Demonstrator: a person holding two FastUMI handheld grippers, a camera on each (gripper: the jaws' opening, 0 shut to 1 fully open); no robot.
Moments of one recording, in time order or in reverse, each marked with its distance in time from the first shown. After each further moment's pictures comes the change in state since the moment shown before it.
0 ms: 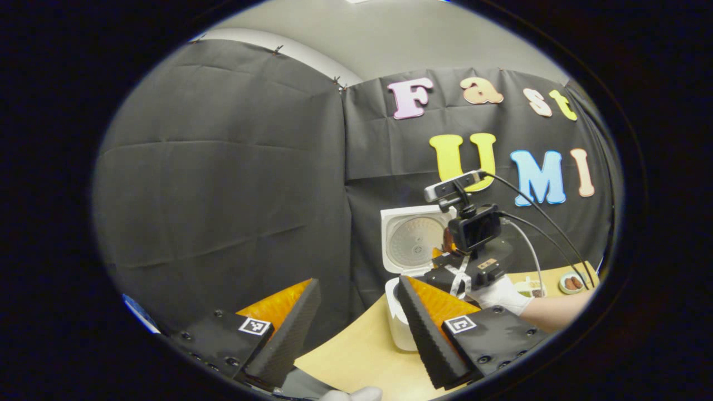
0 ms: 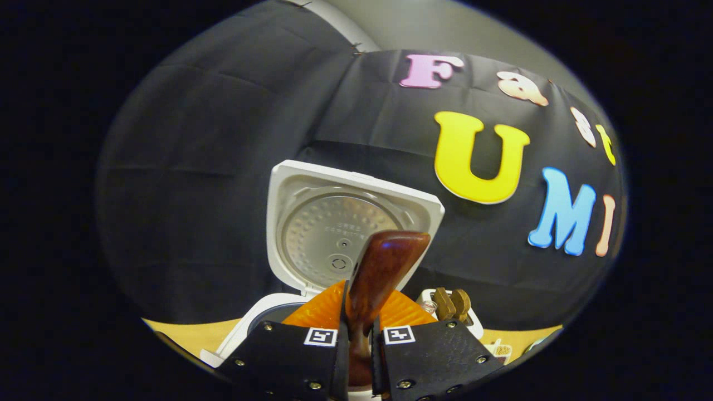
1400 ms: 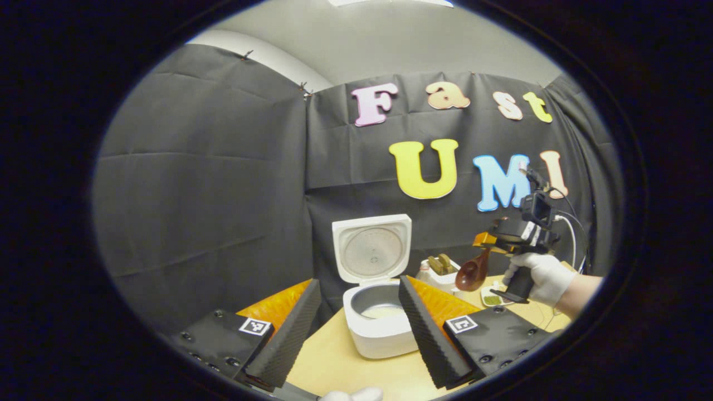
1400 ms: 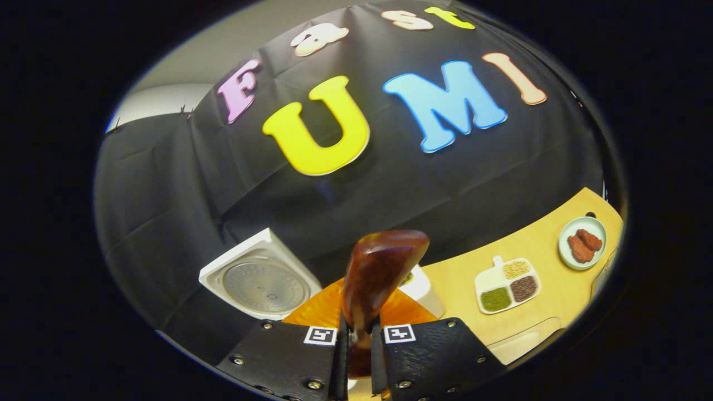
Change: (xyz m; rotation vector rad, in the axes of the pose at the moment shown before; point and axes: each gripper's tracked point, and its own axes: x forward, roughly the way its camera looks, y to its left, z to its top) left arm -0.001 -0.090 0.026 0.015 -0.038 -0.208; right arm -0.114 -0.244 -0.067 0.883 0.121 -0.246
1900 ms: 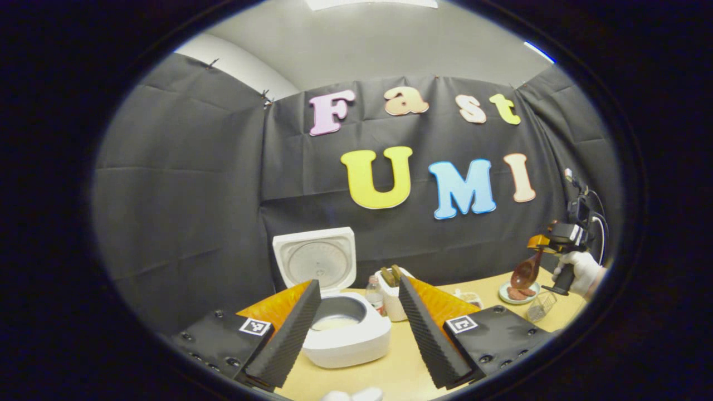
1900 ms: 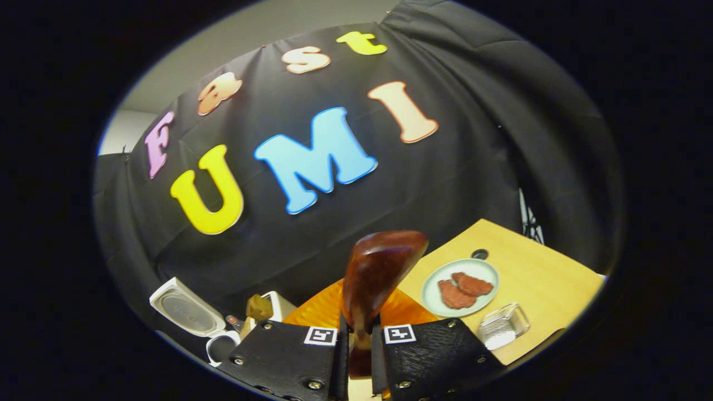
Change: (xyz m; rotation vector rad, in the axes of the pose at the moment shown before) left arm 0.006 -0.119 0.030 0.024 -0.043 -0.161; right arm -0.124 -0.268 0.096 0.092 -0.168 -0.372
